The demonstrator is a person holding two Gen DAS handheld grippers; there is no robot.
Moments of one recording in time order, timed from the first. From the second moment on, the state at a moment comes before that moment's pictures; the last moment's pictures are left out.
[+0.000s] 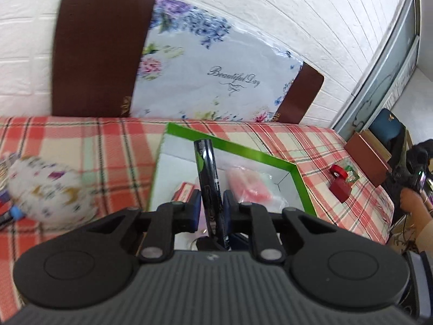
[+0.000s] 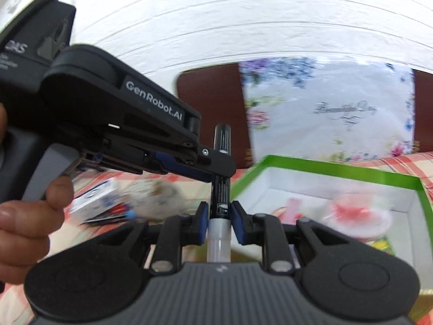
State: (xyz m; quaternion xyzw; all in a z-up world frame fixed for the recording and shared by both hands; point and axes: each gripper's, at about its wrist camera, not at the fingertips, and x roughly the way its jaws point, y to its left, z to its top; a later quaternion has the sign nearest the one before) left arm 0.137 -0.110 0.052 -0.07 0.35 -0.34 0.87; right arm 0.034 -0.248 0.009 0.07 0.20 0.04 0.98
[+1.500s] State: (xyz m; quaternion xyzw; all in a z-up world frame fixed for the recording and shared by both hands) left arm 0.073 0.175 -0.045 -0.18 0.35 -0.07 0.92; right arm 0.168 -0.016 -0.050 -0.23 0.29 0.24 0.90
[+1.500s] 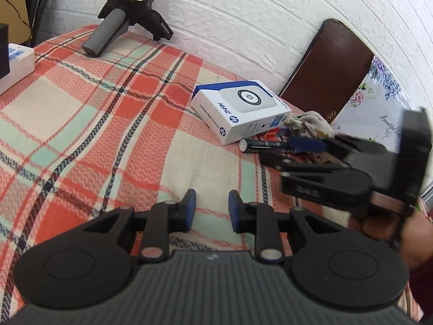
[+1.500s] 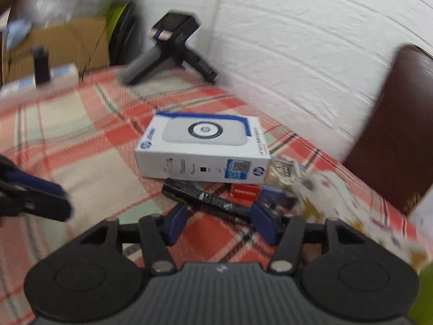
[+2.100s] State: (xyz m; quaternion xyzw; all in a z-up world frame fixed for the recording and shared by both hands) left arm 0.054 0.175 -0.045 -0.26 0.38 -0.14 0.88; right arm 0.087 -0.033 -0.044 -0.12 0.39 0.33 0.85
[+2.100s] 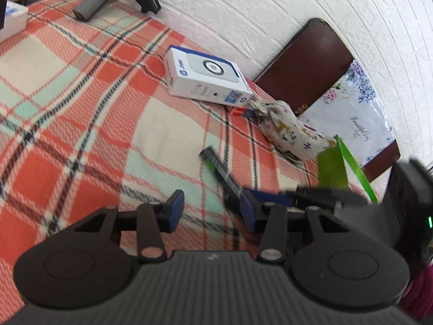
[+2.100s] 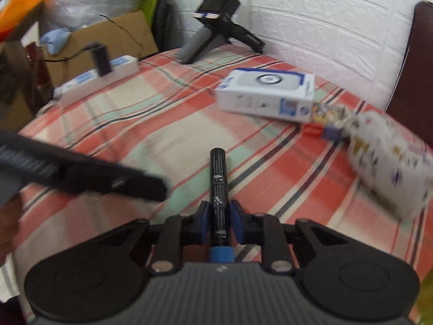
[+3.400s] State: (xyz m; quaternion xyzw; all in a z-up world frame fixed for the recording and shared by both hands) left arm 0.018 -0.095 -0.051 -0.02 0.43 -0.33 0.84; right arm -0.090 -0.231 -0.056 0.05 0.34 0.11 0.93
